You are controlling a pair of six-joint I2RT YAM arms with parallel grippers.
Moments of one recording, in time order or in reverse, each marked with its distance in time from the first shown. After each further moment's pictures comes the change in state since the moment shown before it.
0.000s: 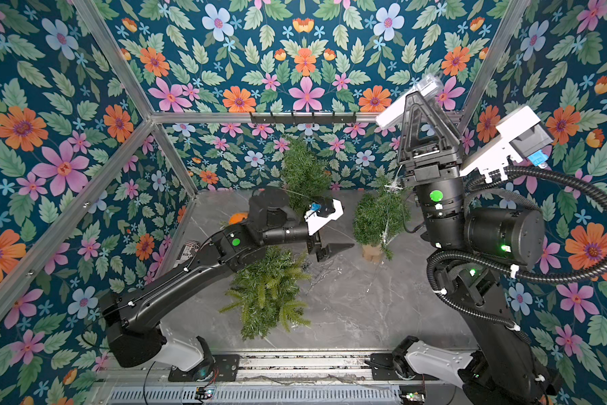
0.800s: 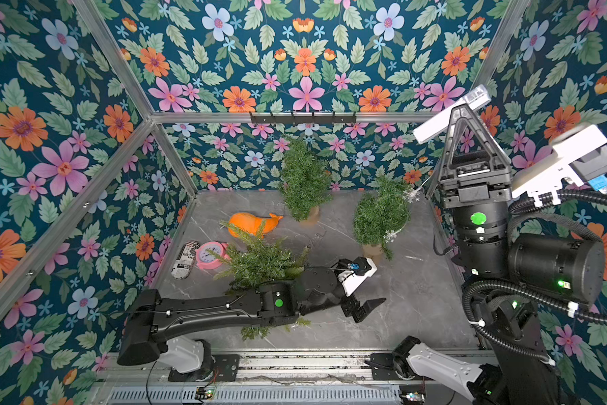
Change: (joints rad) left arm -0.348 0.074 -0.358 0.315 -0.513 -0.393; right arm 0.001 -0.105 0.004 -0.131 0.051 0.024
